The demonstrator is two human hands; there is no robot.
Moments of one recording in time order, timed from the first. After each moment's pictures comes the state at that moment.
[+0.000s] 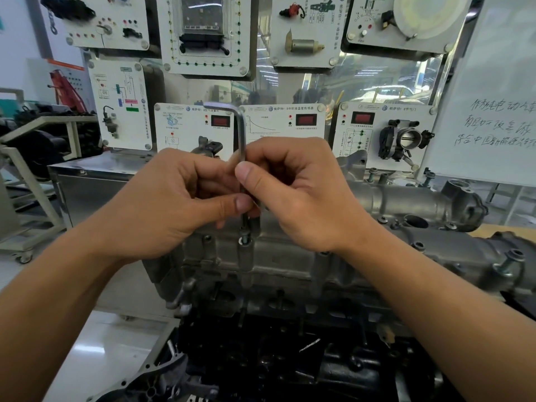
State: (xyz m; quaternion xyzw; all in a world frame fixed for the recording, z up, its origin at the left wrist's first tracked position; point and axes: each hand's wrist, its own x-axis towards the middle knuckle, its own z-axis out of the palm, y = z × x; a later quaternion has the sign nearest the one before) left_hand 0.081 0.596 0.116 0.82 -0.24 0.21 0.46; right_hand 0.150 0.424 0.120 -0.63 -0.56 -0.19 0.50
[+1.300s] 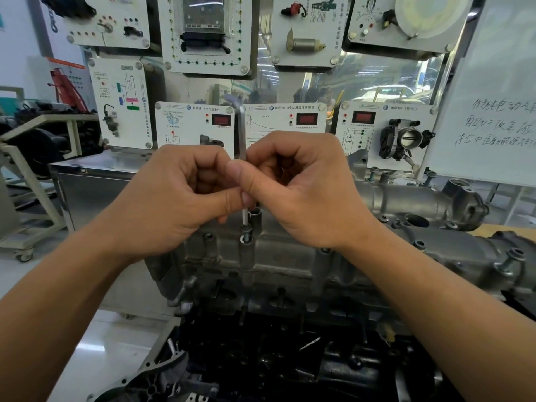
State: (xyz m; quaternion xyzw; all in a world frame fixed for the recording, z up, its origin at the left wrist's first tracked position) left_hand 0.083 0.593 0.113 0.80 -0.25 0.25 0.49; right_hand 0.147 0.427 0.121 -0.62 -0.54 -0.24 0.51
